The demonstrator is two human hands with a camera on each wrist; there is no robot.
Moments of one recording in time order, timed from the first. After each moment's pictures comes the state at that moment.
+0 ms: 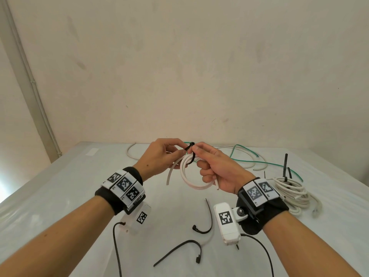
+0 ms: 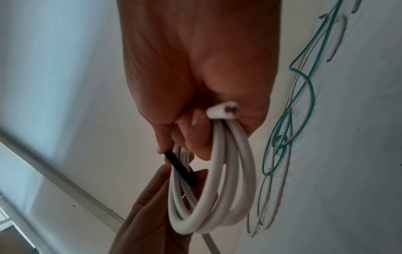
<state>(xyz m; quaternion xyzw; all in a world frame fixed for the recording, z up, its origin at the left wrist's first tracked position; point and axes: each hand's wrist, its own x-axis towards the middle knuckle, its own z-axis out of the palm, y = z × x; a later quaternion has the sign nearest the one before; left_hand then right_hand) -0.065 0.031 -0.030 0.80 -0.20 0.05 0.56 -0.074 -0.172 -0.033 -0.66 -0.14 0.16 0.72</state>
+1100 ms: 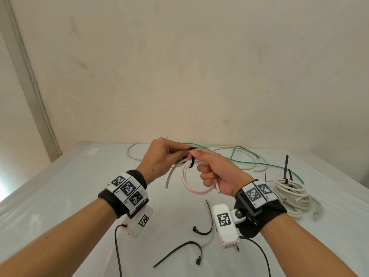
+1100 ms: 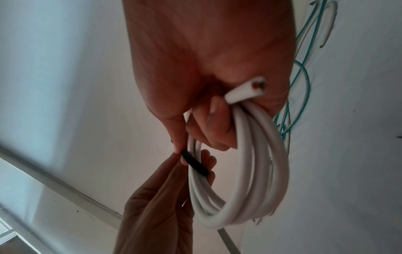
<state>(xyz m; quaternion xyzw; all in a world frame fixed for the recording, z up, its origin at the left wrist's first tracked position) -0.061 0.028 -0.038 0.81 -0.21 0.13 0.54 -0.075 -0.167 -0.033 -0.69 -0.09 0.17 0.70</state>
